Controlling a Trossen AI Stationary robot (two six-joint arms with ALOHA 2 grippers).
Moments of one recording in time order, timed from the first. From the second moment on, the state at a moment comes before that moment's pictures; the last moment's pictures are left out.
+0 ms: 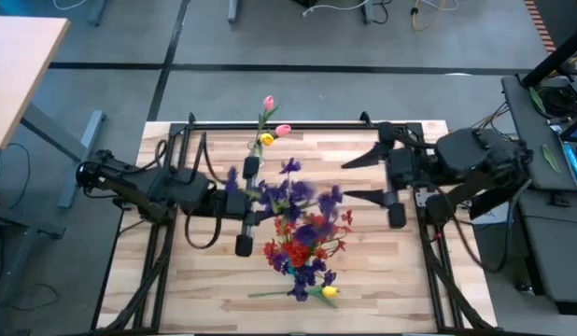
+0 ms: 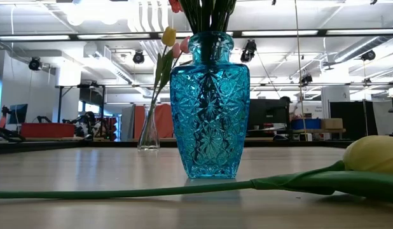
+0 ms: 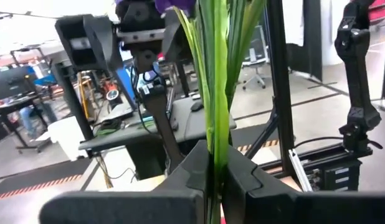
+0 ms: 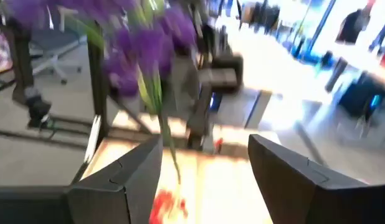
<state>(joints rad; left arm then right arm) -0.37 1.41 1.58 -0.17 -0.31 0.23 0.35 1.46 2.11 -0.91 0.32 -0.06</state>
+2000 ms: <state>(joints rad) -0.87 1.71 0.68 1.57 -0.93 0.38 0.60 1.58 0.38 0.91 0.59 0.21</state>
